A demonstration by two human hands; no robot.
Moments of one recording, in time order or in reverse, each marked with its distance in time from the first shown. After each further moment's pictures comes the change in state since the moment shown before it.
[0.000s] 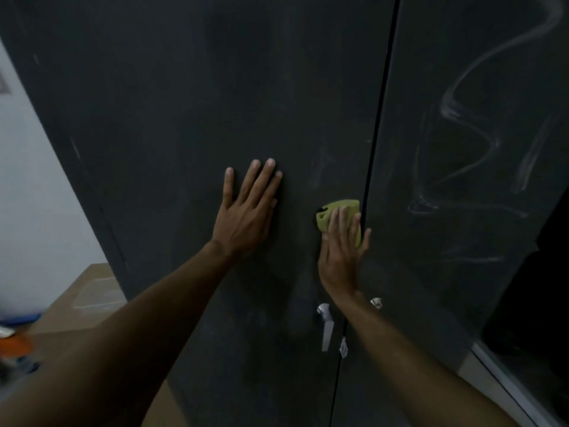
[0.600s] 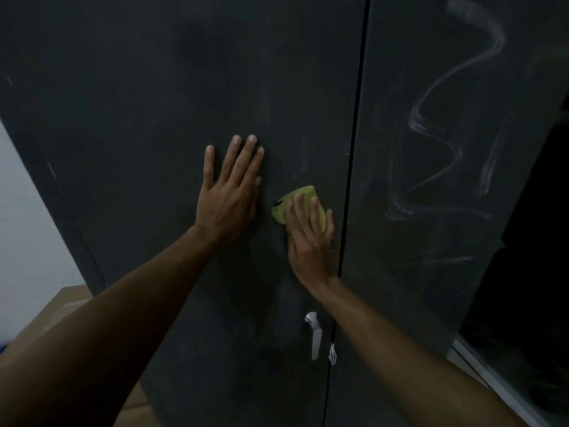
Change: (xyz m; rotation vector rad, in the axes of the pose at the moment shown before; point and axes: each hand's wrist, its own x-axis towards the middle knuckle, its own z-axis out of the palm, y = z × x) left_hand 0.053 -0.018 -0.020 -0.001 0.066 -0.028; right_hand 0.043 -0.039 -0.014 -0.061 -0.016 -0.218
